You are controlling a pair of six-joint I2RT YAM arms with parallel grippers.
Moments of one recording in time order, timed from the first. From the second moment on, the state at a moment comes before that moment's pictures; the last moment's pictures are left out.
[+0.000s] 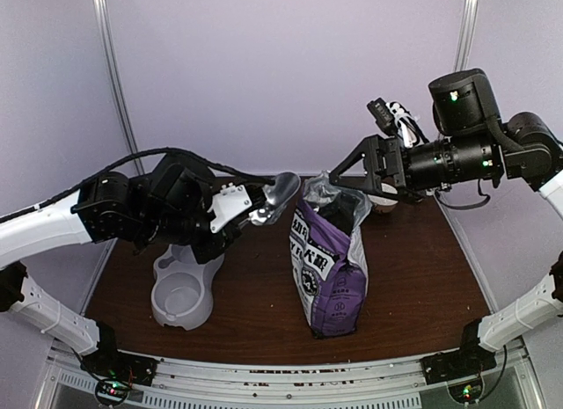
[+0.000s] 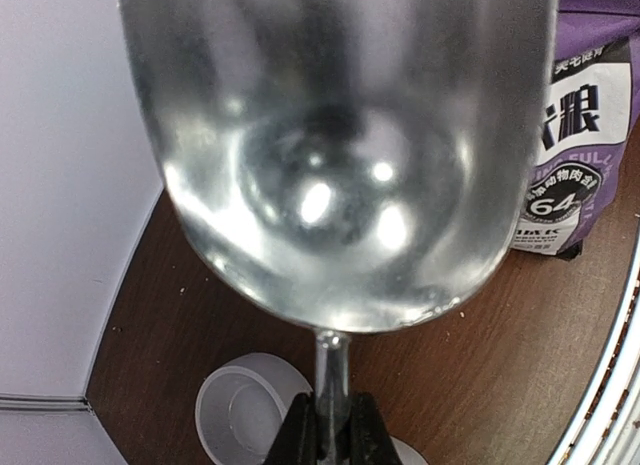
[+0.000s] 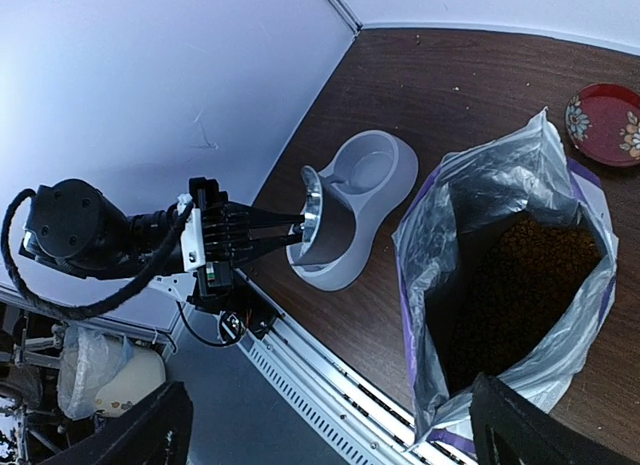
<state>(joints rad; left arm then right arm) -1.16 1.29 1.32 -0.78 -0.35 0.21 1.05 1.28 1.77 -1.01 -0.03 0.71</state>
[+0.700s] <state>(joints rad) -1.25 1.35 1.40 -0.82 -0.46 0.25 1.05 1.50 1.92 -1.06 -0.06 0.70</state>
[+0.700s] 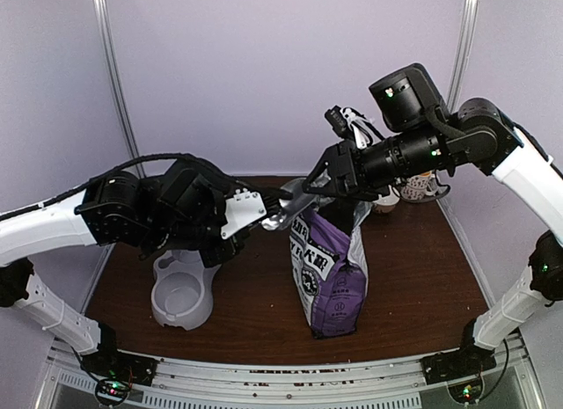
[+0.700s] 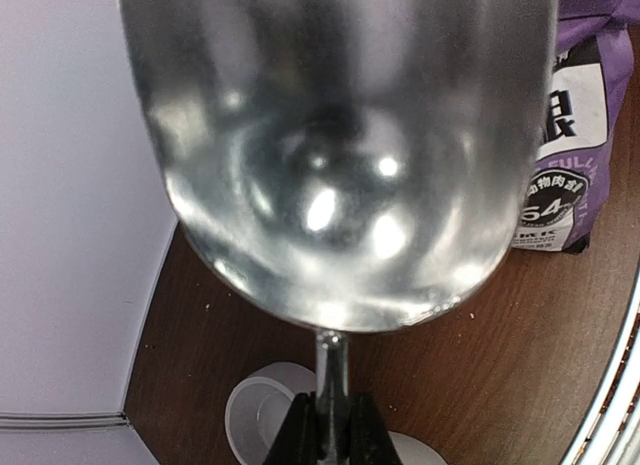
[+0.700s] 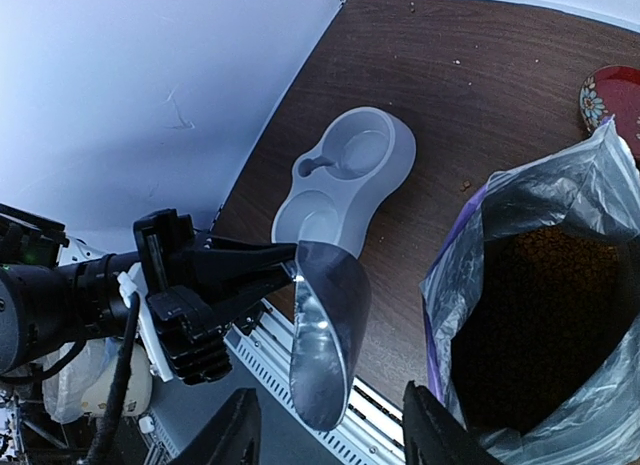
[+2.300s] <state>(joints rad) -1.35 1.41 1.45 -0.84 -0.69 0.30 1.05 1.54 1.85 -1.04 0.00 0.67</state>
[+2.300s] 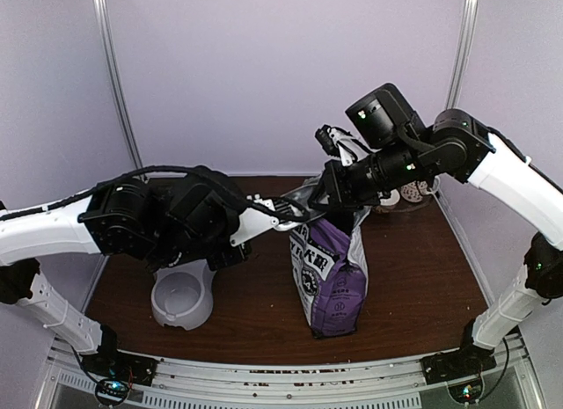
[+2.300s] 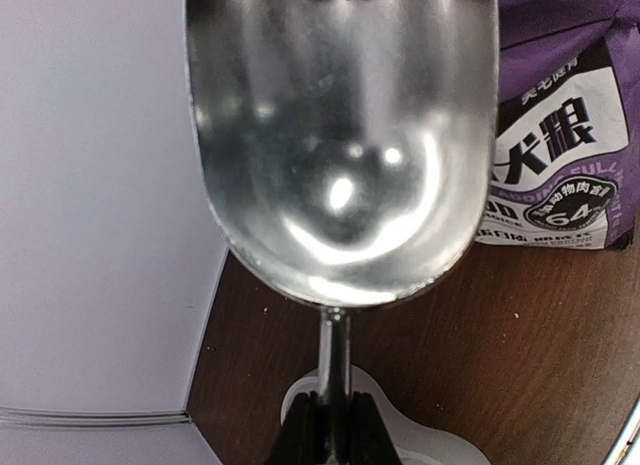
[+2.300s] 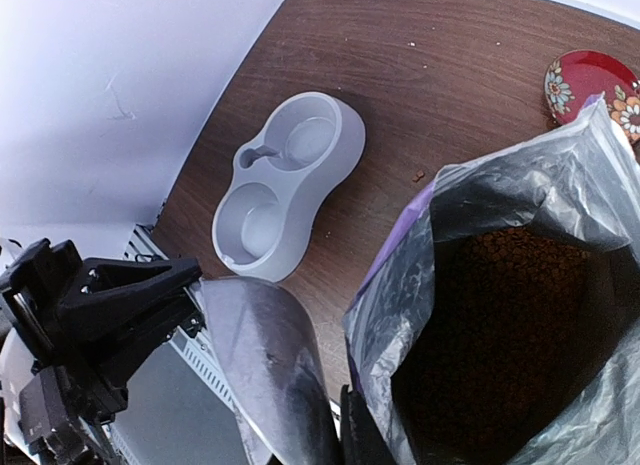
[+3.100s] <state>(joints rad) -1.36 1.36 1.44 -0.80 -0.69 0.28 1.05 1.42 1.82 -1.02 0.05 0.63</state>
